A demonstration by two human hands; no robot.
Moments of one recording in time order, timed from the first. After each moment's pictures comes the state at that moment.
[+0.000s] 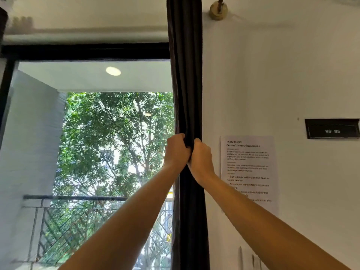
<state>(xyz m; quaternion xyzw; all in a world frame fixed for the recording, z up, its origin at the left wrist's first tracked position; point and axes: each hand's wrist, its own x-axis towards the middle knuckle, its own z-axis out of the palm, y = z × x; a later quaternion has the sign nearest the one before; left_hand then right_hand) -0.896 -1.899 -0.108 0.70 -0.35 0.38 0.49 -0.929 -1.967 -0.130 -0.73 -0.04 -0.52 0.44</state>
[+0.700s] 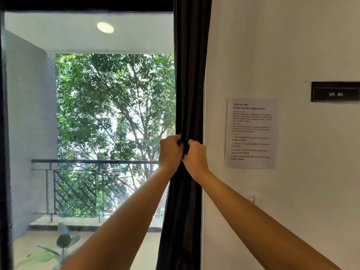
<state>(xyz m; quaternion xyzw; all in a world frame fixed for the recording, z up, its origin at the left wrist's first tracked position) -0.892 -1.842 -0.220 0.73 -0.32 0.33 0.51 -0.928 -1.919 -0.235 -0.83 0.01 -0.48 0.28</state>
